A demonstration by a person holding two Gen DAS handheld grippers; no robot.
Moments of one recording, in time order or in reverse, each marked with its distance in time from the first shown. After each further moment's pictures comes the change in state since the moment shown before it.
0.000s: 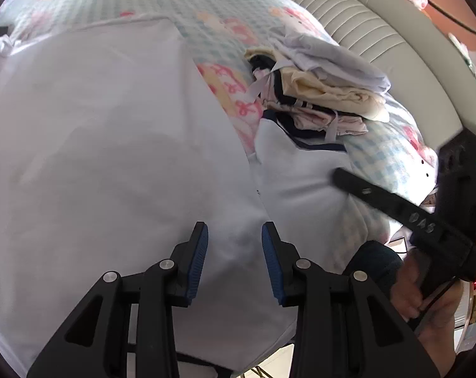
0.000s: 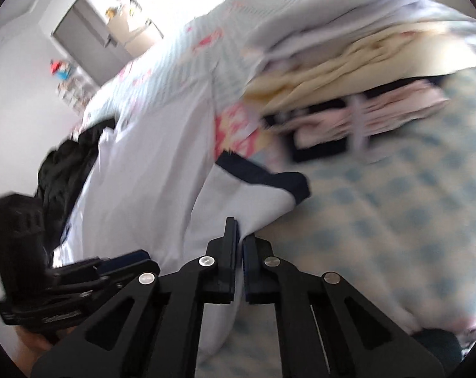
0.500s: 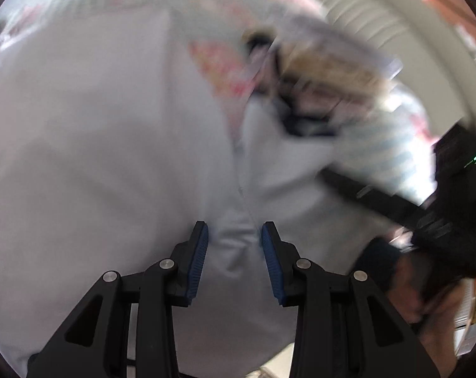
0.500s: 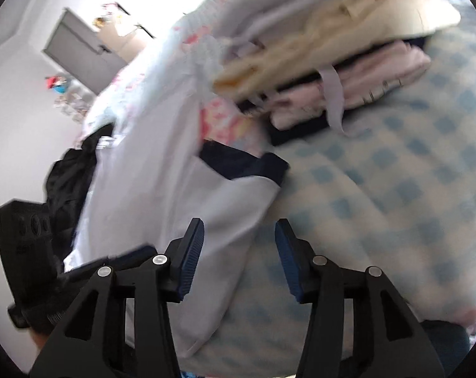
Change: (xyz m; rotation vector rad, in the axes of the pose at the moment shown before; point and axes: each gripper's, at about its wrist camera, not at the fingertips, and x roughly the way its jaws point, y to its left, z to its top) left arm 0.032 -0.009 0.001 0.009 0.075 0.033; right arm 0.020 -0.019 0.000 0.102 0.078 0.039
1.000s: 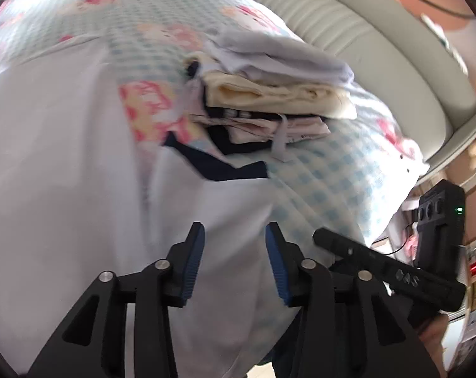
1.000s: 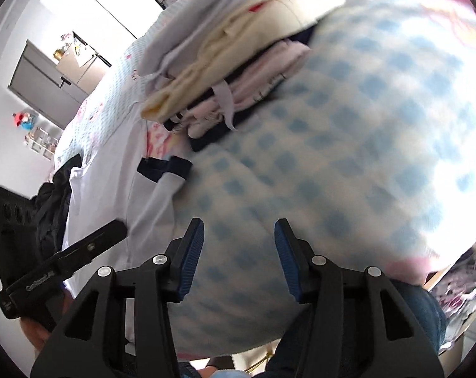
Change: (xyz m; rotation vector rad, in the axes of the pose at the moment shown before) left arm -0.003 -0.063 0.024 0.115 -0.105 -0.118; right arm -0.050 -0.049 -0.018 0.154 -0.068 -0.105
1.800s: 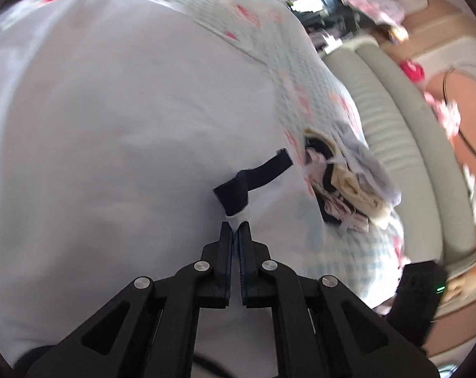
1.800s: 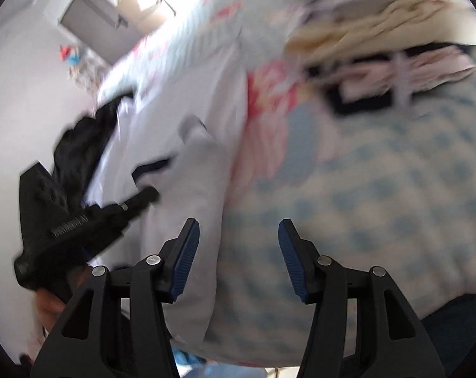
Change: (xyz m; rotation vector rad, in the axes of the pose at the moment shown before) left arm -0.086 0.143 -0.072 -0.542 -0.260 0.010; right arm 0.064 0.115 -0.030 -0.305 0.170 0.118
